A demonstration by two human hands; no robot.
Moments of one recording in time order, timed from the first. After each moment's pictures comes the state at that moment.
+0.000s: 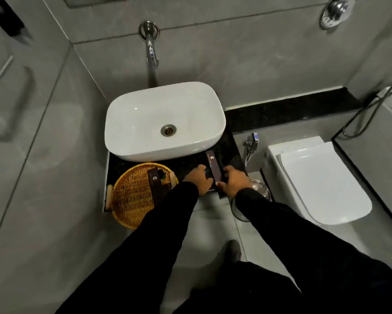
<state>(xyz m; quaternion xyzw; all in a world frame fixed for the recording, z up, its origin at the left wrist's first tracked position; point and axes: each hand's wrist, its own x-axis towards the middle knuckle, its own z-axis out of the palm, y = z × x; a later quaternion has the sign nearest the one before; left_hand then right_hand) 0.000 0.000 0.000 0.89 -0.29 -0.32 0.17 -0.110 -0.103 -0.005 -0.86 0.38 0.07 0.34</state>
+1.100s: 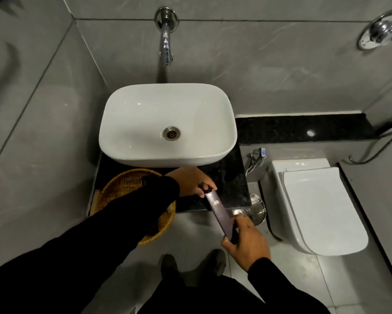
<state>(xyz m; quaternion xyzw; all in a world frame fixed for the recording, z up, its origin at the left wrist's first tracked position) 0.078 -0.007 0.036 0.76 -0.55 -0.34 0.09 -0.182 -0.083 -0.016 -0.90 0.34 0.08 0.26</state>
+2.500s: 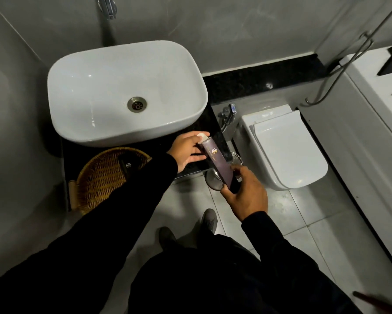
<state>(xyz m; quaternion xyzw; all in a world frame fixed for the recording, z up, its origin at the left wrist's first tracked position) 0.028 -0.026 0.015 0.59 -0.10 -0.57 0.56 -0.187 -0.044 0.030 -0.83 0.50 -0.09 0.25</state>
